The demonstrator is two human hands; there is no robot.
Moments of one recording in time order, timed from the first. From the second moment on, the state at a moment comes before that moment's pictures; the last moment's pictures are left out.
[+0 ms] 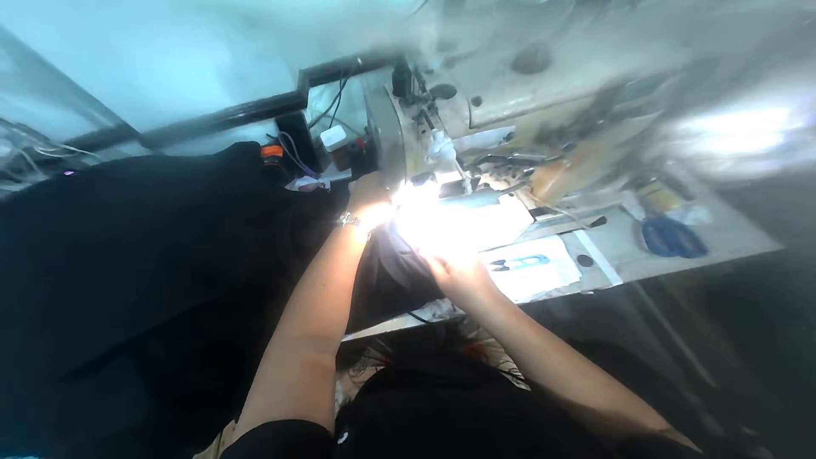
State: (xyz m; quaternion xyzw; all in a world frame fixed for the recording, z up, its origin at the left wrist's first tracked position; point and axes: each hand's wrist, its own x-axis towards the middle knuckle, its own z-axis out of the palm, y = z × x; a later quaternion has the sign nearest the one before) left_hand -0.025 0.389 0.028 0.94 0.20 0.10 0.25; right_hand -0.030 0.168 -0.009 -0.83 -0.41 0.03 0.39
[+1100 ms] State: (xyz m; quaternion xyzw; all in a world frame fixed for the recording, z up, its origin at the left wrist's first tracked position) left_hand -0.145 0.312 -0.005 0.97 0.05 0.24 0.07; right_hand -0.042 0.159 -0.027 -0.81 -0.43 -0.01 0.41
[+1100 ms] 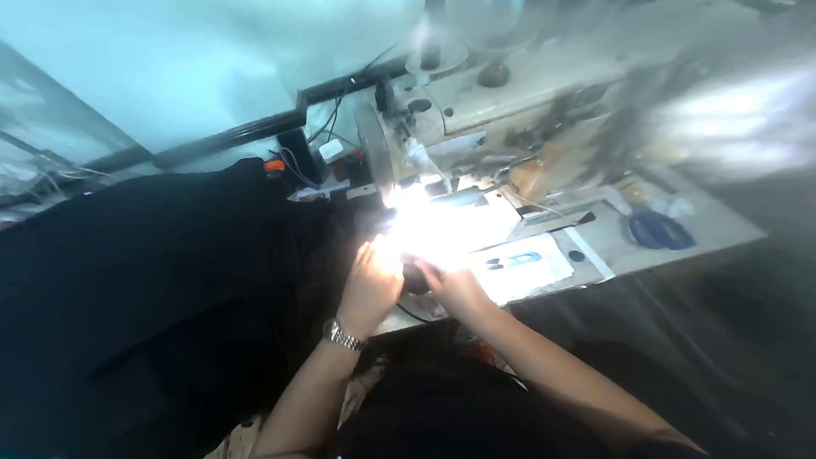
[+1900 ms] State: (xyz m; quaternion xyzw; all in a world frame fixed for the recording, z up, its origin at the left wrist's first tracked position) left_hand -0.215 0.271 0.048 0.94 -0.22 0.15 0.23; right_hand -0.044 0.120 -0.003 -0.71 -0.63 -0.10 0.29
